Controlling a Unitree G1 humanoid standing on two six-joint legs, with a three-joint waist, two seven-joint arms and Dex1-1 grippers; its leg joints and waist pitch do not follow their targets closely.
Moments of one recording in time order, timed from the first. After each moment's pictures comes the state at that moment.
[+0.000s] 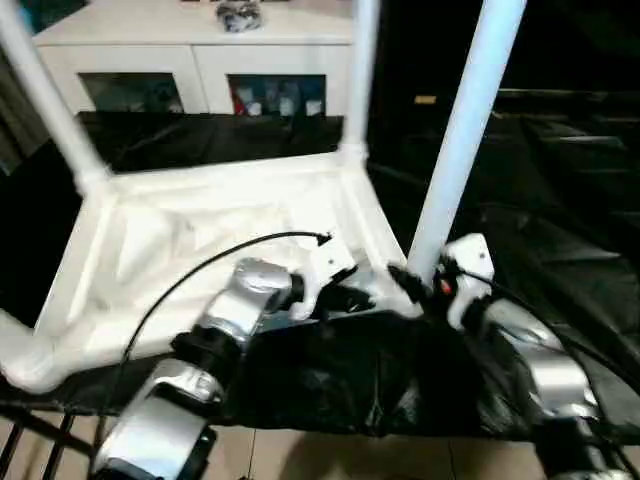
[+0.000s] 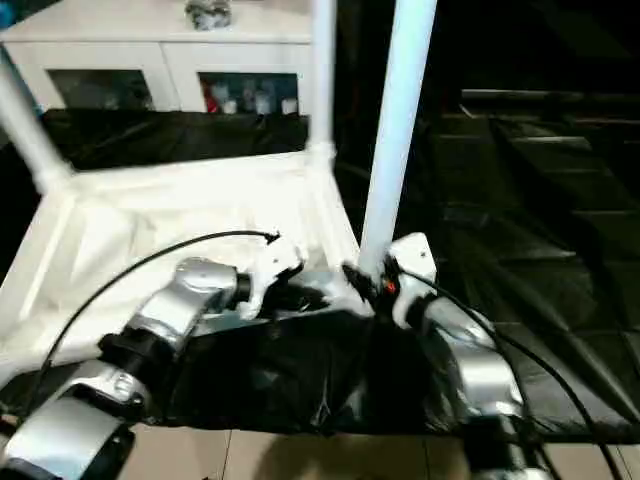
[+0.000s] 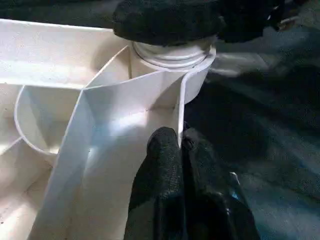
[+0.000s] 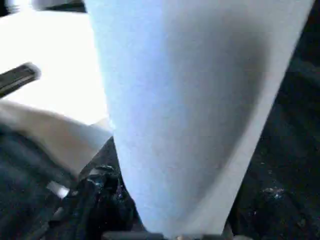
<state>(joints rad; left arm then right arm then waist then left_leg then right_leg) -0.68 0.09 -0.27 0.75 0.07 0.16 -0.99 -0.27 -0.20 0.01 0.26 0.15 0.22 0.54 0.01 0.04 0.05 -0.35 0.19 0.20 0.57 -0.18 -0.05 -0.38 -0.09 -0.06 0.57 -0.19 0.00</state>
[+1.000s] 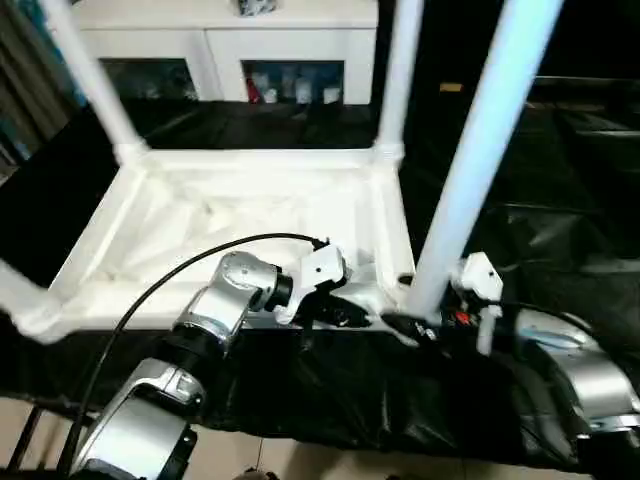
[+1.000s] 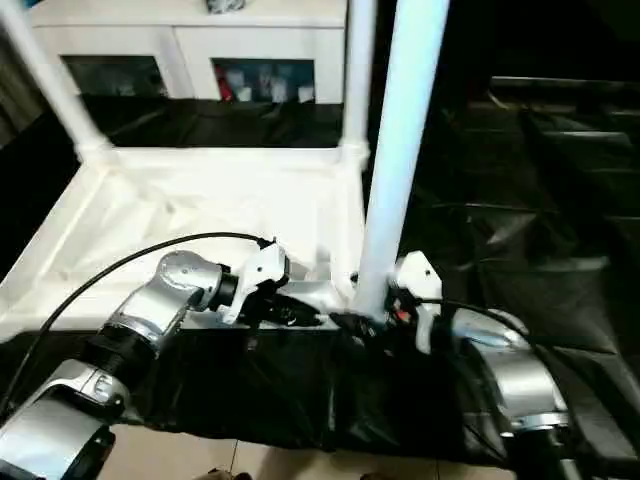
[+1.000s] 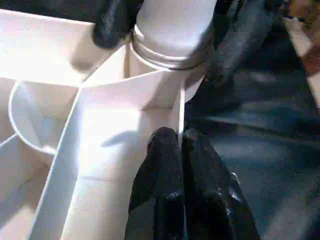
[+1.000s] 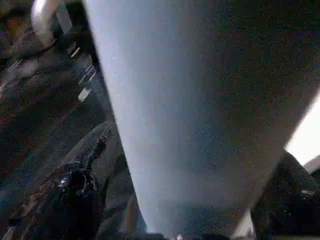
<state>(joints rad) -0.66 0.20 -0.32 0.68 0.03 0.06 -1.33 -0.19 -0.48 0.11 0.14 0.25 0.24 1.08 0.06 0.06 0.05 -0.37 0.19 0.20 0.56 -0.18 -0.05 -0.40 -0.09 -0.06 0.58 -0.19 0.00</state>
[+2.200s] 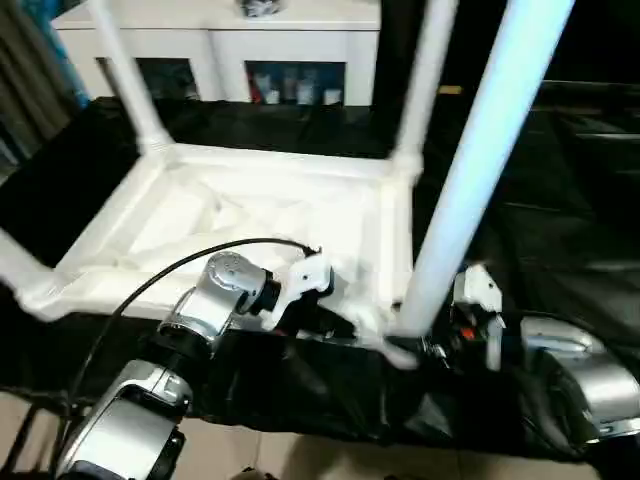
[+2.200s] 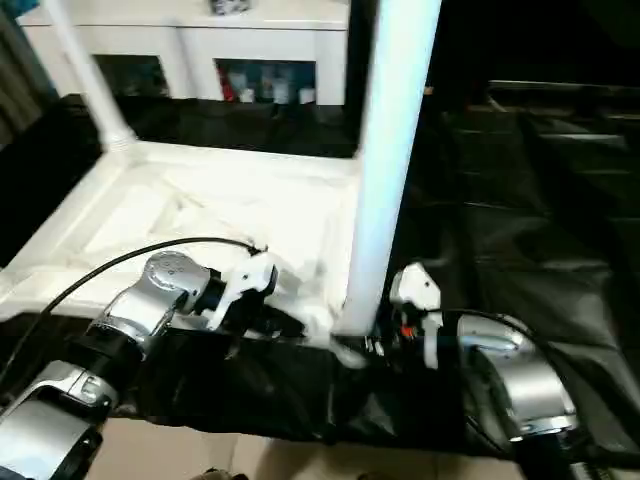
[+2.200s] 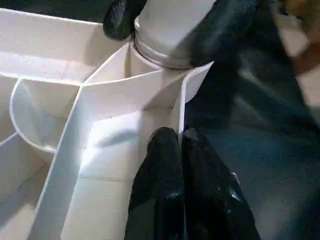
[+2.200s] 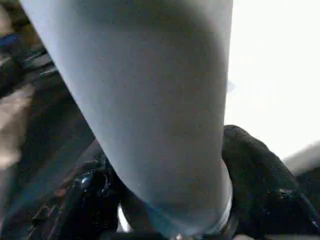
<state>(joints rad) -0.66 0.21 -0.30 0.69 0.04 0.07 -1.31 -0.18 -0.41 0.07 0.16 0.28 0.25 0.99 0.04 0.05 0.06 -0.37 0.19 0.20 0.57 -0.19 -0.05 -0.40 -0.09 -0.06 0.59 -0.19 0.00</state>
